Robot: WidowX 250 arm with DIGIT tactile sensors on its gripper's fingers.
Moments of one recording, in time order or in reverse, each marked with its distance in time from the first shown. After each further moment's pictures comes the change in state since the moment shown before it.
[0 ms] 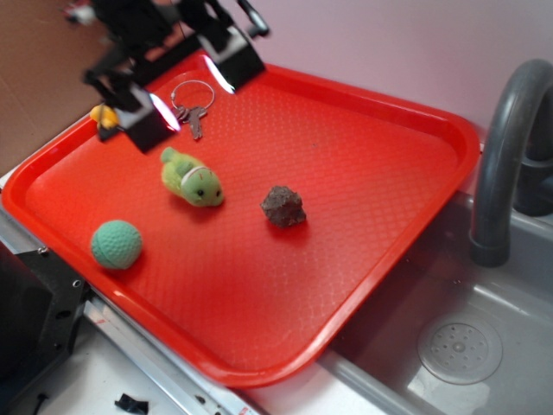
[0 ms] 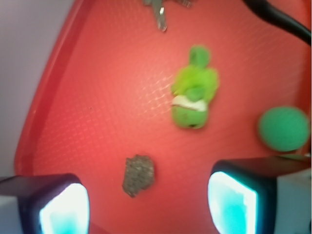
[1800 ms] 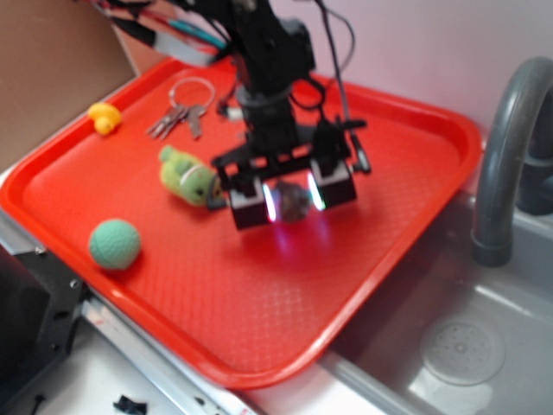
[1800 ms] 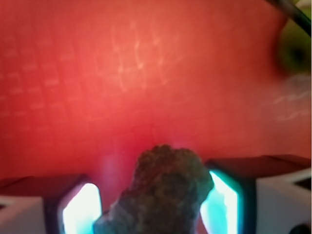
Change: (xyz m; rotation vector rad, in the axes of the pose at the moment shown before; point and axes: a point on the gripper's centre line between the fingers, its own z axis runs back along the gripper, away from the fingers) arm -0.025 -0.013 -0.081 0.216 0.089 -0.232
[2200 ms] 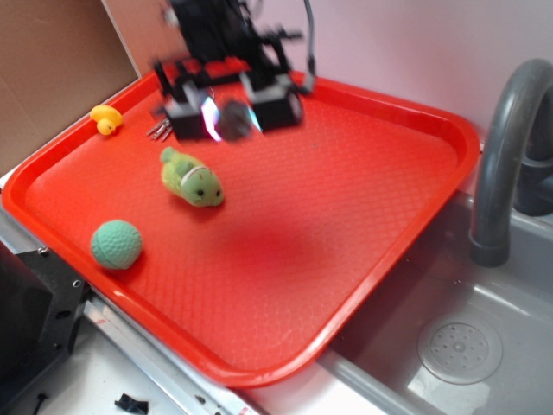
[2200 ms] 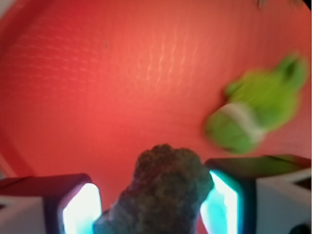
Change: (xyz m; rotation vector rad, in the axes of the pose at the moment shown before) arm 0.011 0.025 0.085 -0.017 0.126 -0.466
